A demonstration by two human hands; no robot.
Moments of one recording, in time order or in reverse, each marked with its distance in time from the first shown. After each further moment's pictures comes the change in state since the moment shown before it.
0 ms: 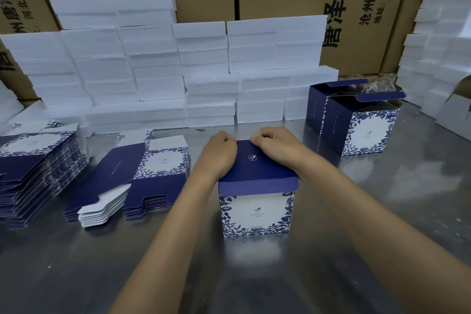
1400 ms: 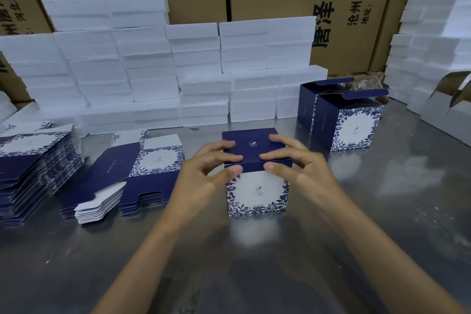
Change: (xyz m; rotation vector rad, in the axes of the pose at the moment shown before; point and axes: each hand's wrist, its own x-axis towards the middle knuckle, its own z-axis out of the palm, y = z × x) left_hand -0.062 -0.038 -0.003 -0.431 -0.037 0.438; right_hand -0.082 0.046 -0.021 0.286 0.100 -0.336
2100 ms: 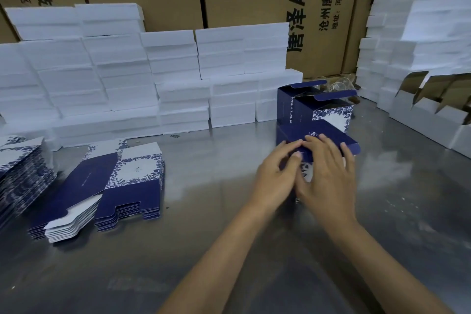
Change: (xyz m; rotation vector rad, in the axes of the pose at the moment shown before) left_hand 0.027 0.005 0.152 -0.070 -0.179 -0.119; right_hand -0.031 0.026 -0.045 -1.055 0.490 -0.166
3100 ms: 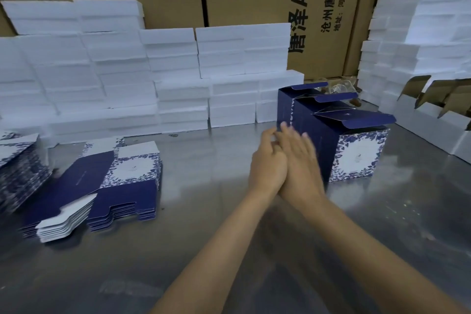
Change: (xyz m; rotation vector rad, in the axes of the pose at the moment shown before) left_hand 0.029 0.002 -0.001 0.114 0.185 -0.104; right_hand 0.038 -0.029 0.024 -0.133 -0.338 -0.135
